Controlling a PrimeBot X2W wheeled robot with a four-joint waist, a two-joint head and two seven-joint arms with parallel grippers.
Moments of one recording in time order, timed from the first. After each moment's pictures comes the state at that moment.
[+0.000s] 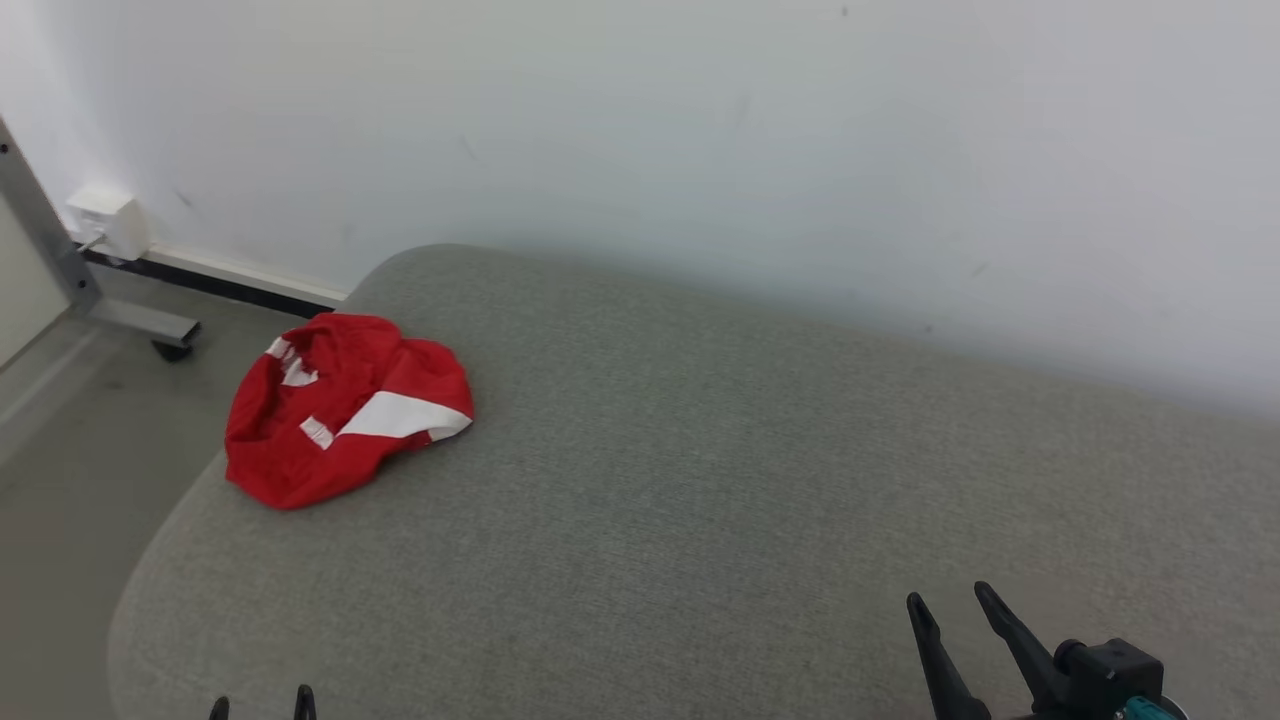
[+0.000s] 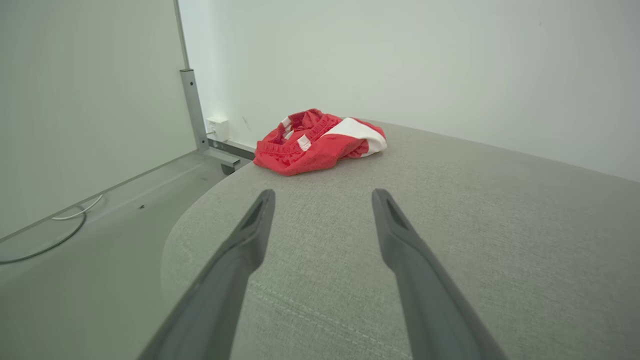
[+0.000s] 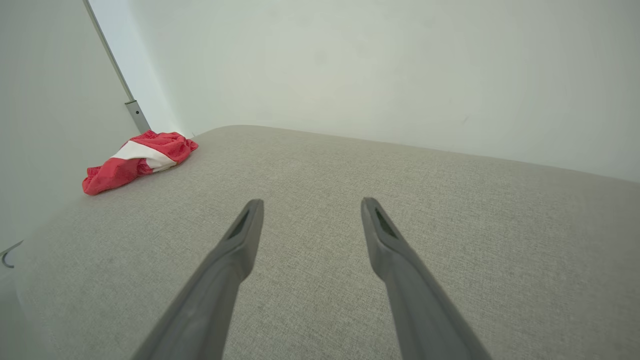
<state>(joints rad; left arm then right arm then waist) 0.18 0.05 0.12 0.15 -0.12 -0.12 -0.26 0.00 -0.21 0.21 0.27 0.35 0.13 -0.18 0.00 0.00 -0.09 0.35</state>
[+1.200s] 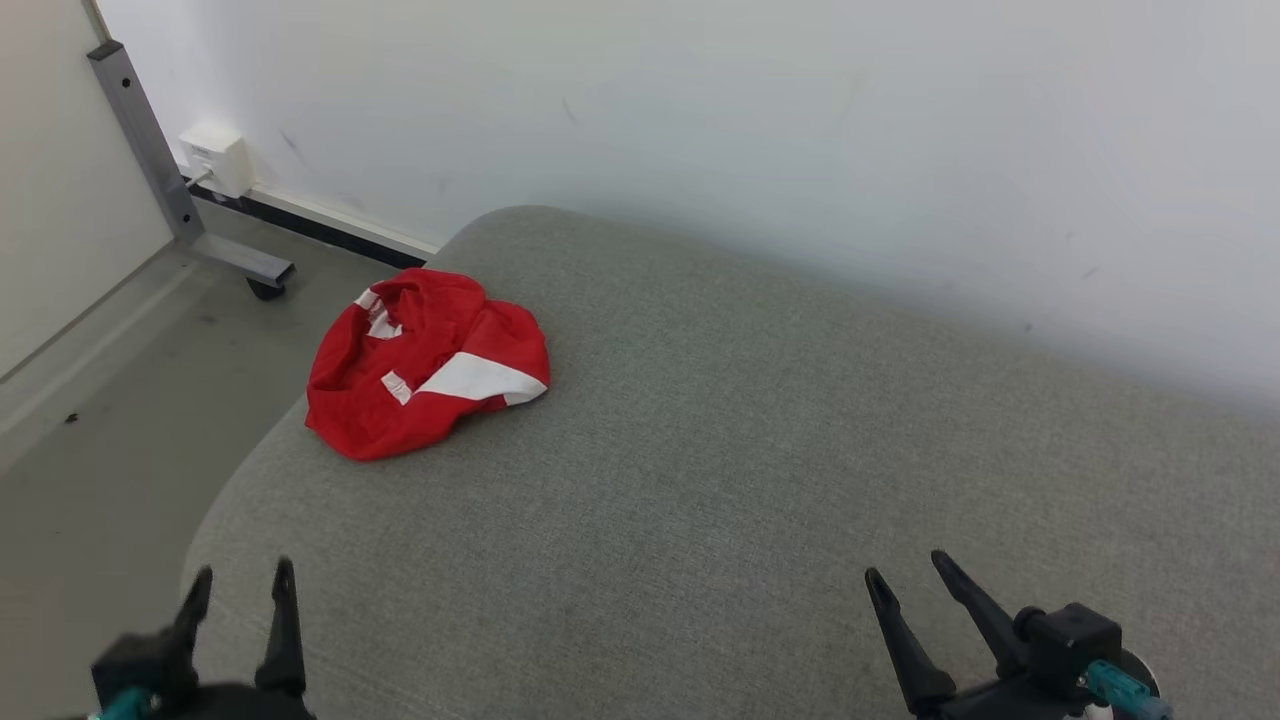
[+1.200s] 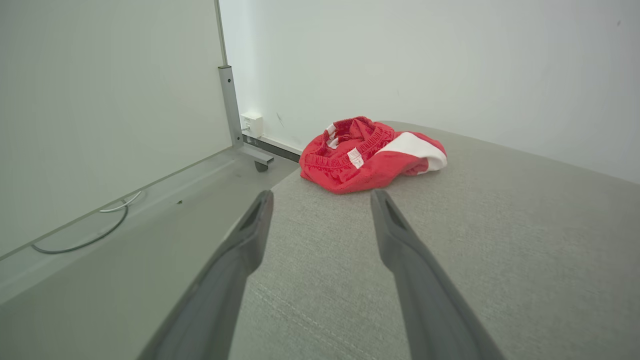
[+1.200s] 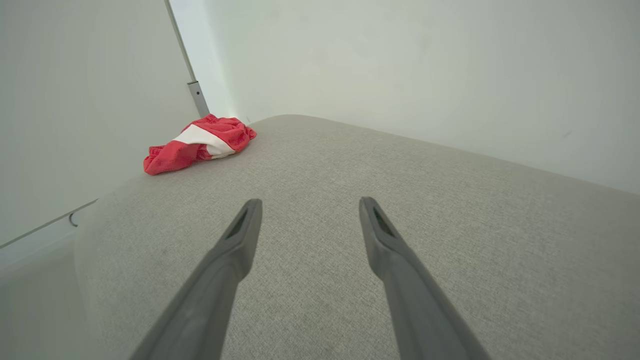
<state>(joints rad) -0.07 0.14 0.10 0.35 -0.19 -0.12 -0.19 -0.06 -0.23 0.31 0.29 0.37 0.13 -0.18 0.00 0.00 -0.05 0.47</state>
